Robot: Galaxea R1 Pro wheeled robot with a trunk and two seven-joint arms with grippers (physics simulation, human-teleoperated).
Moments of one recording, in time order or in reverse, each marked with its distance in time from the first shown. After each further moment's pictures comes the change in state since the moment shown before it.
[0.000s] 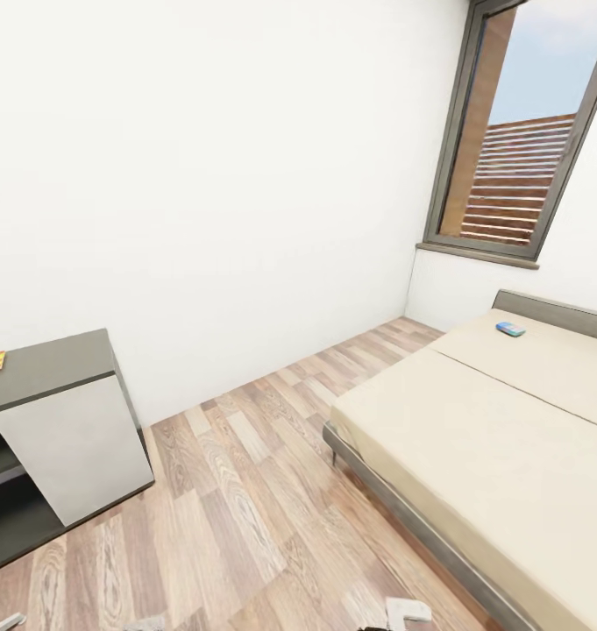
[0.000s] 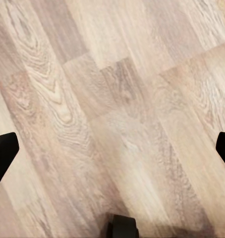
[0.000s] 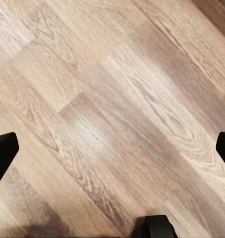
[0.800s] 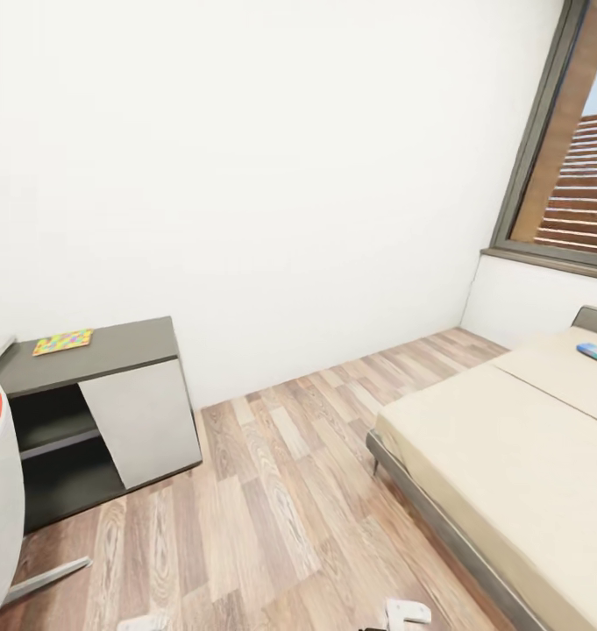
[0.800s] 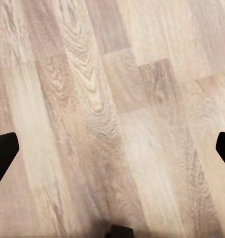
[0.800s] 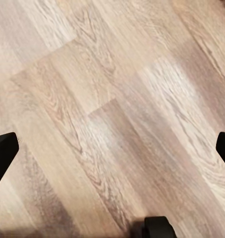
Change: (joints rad) left arm -0.002 -0.008 0.000 0.003 -0.001 -0.040 0.002; right arm 0.000 0.001 0.000 0.014 0.000 -0.023 -0.005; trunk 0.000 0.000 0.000
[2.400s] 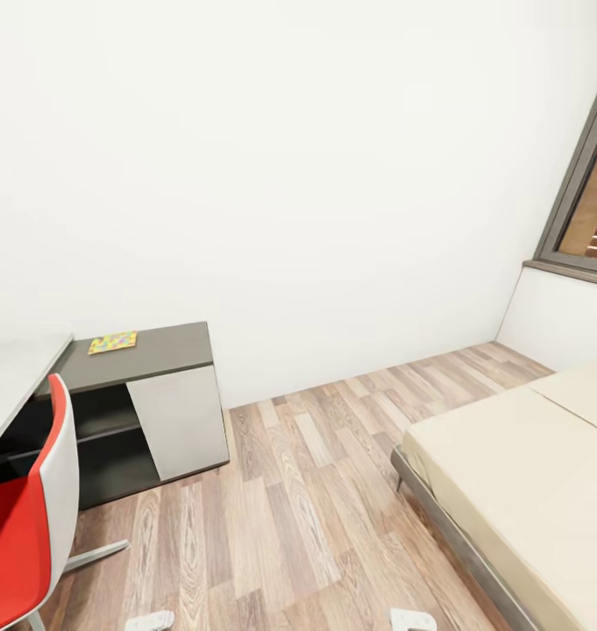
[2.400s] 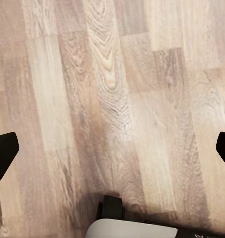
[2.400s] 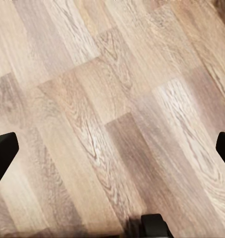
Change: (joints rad) left arm -0.045 -0.011 0.006 0.053 0.003 0.070 0.001; right arm 0.002 -0.006 -0.006 0.070 -0.002 -0.125 0.000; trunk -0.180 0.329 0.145
